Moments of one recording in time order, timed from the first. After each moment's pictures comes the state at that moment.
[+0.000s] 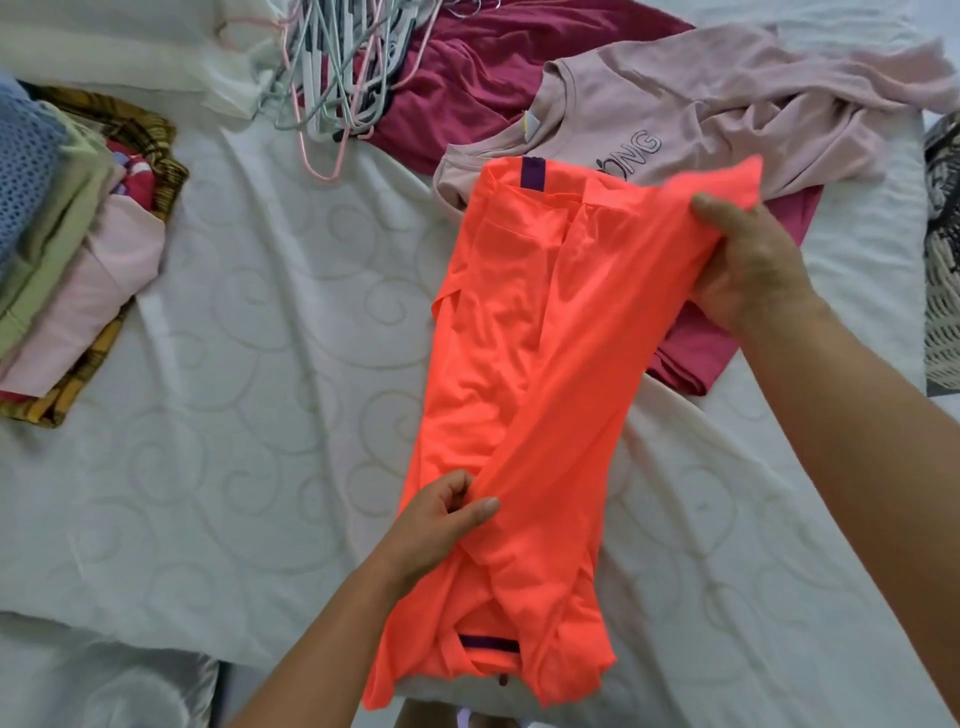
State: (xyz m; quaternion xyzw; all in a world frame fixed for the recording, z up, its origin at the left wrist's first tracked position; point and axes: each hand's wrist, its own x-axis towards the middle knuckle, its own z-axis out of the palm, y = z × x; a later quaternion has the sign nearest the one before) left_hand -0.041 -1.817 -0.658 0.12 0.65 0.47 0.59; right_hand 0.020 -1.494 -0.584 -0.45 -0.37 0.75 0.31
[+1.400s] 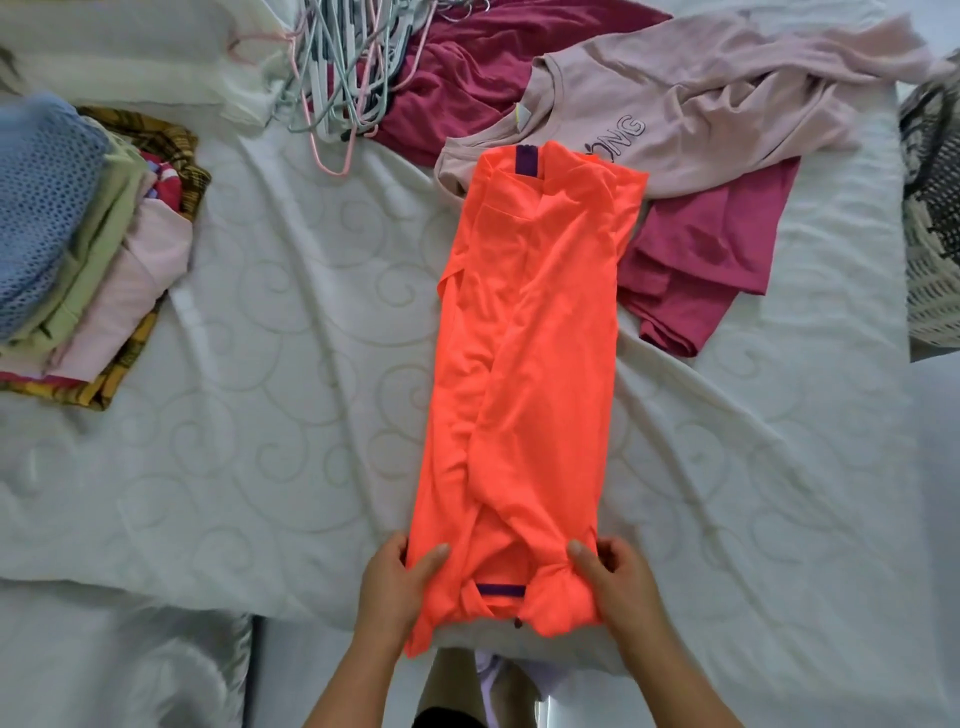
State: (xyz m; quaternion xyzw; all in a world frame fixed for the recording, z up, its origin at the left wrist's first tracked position) left_hand -0.004 -1.904 -0.653 0.03 0.85 0.30 0.42; right_hand 0.170 -1.775 -0.671 -0.63 -0.51 0.59 0.02
